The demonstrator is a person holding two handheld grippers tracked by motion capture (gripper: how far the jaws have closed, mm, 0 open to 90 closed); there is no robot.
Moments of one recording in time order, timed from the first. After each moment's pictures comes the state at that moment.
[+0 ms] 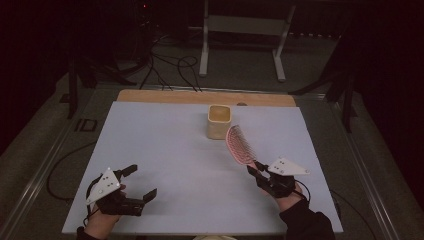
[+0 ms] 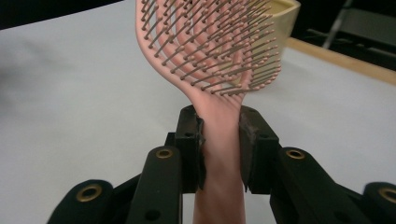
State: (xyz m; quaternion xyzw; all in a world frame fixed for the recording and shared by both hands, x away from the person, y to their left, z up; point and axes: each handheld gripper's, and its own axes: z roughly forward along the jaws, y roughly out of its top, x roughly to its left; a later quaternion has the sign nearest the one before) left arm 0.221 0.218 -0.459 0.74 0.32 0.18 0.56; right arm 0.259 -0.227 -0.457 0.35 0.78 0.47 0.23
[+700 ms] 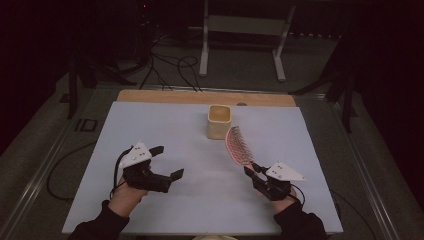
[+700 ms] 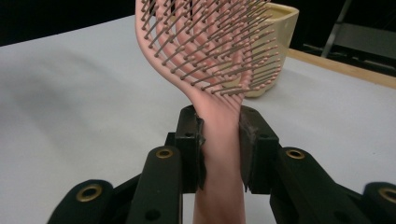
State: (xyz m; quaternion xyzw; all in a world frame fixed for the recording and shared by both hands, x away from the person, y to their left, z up) left arm 0.268 0.151 -0.411 0.77 0.33 0.13 0.53; right arm 0.259 -0.225 -0.476 0.35 0.75 0.50 0.24
